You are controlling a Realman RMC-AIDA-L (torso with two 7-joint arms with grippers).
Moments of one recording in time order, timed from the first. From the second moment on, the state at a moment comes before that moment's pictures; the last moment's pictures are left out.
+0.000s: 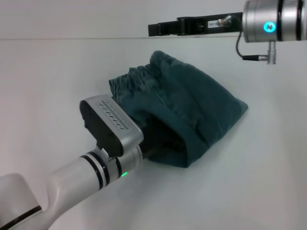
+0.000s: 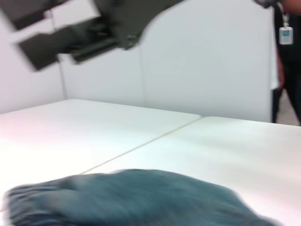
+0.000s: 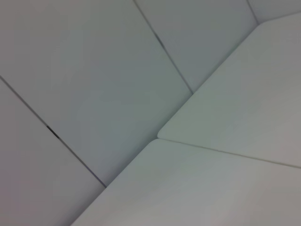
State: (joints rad) left arm -0.47 -2.18 2.23 0.53 0.06 0.65 -0.36; right arm 0.88 2.06 -0.88 -0.69 -1.94 -1.26 2.18
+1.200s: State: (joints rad) left arm -0.46 -2.08 1.89 -0.03 0.21 1.61 -0.68; right arm 0.38 2.07 -0.68 -0.78 -1.70 -1.72 1.41
